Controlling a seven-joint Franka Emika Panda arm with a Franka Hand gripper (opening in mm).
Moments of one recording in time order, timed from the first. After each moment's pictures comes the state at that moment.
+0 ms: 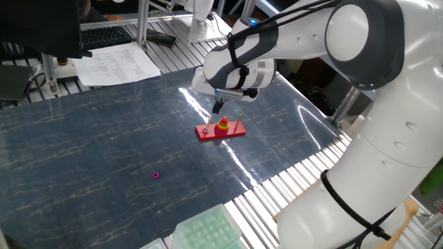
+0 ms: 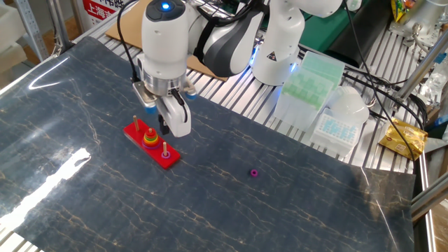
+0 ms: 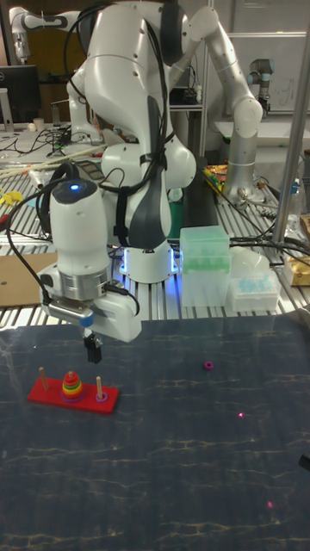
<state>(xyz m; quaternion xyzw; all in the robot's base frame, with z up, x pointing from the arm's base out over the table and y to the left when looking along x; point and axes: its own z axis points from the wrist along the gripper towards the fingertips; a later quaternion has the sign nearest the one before) 0.502 -0.103 0.164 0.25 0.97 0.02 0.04</state>
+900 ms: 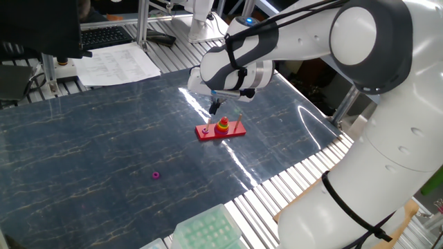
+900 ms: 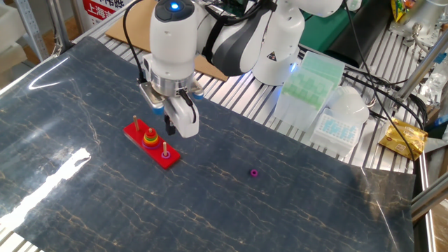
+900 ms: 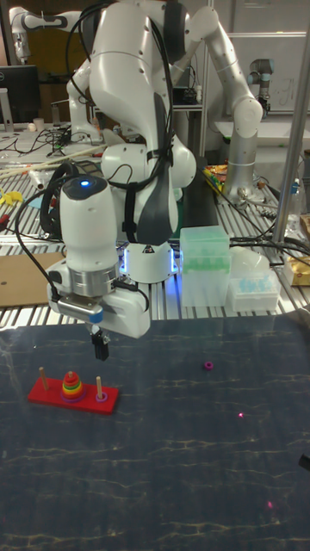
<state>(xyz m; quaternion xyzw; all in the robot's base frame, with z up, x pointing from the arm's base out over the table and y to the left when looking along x) 0.498 -0.089 0.169 0.24 0.97 0.01 0.04</state>
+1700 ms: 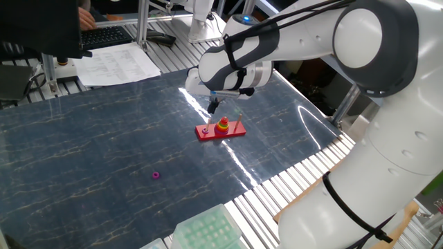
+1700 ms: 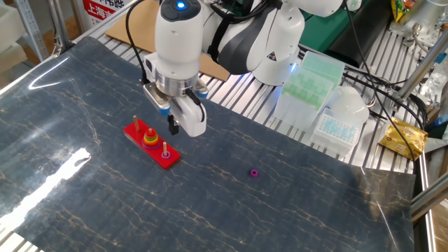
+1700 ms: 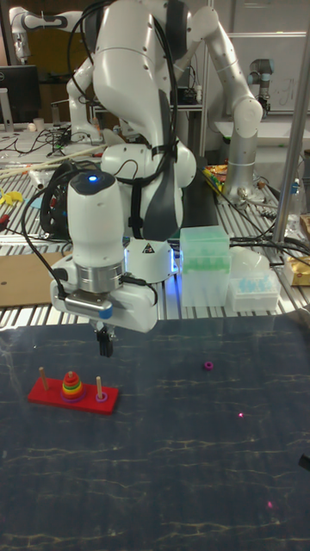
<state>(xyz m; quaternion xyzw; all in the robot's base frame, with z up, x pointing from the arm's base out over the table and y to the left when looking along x) 0.497 -0.079 0.176 0.20 0.98 0.01 0.04</state>
